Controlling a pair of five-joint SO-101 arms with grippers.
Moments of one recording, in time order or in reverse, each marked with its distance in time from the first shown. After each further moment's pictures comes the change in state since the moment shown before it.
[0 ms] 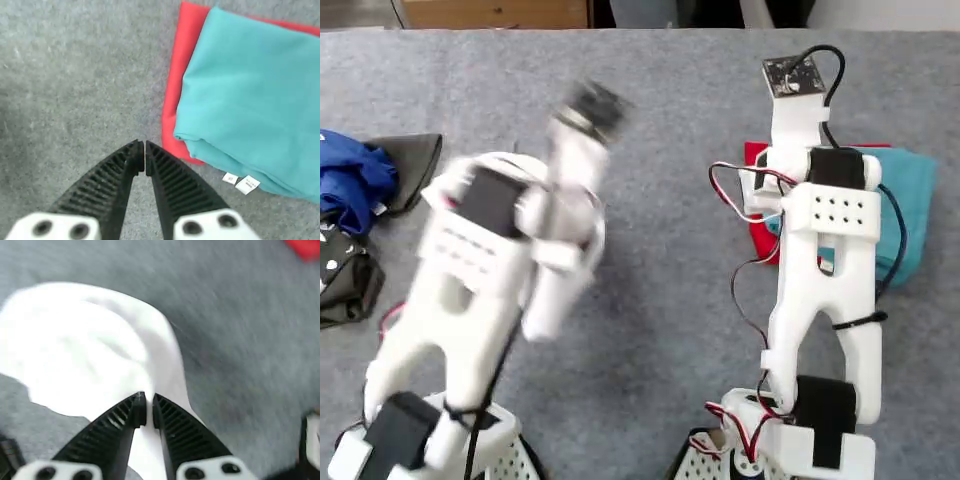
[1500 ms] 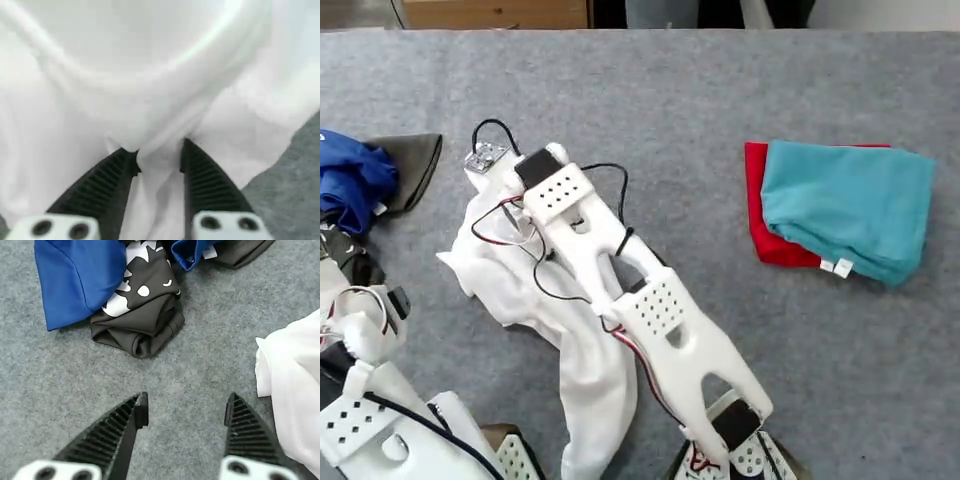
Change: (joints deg) left arm -71.3 -47.5 54.2 -23.0 -4.9; right arm -46.6 78.2 -79.2 22.9 -1.5
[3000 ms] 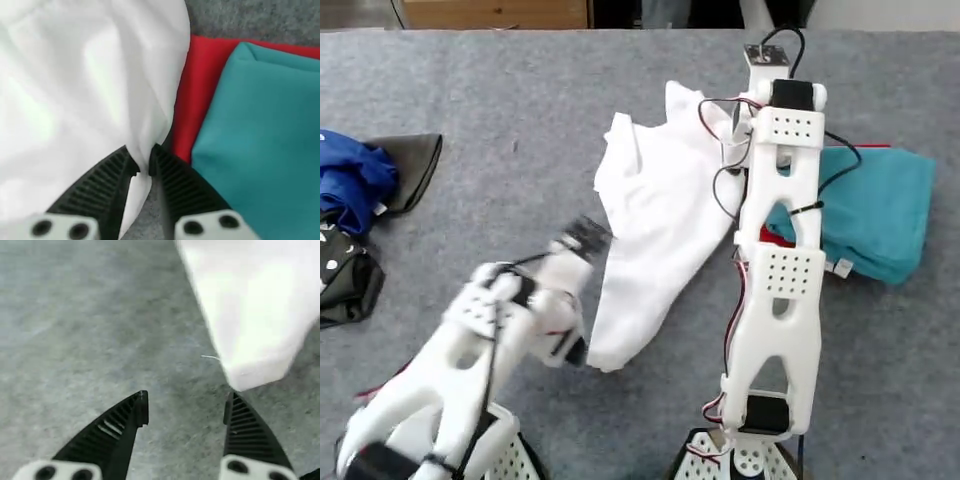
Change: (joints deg) left arm 69.5 35.9 5.2 -9.8 0.6; right arm 45.2 -5.1 -4.7 1.0 -6.8
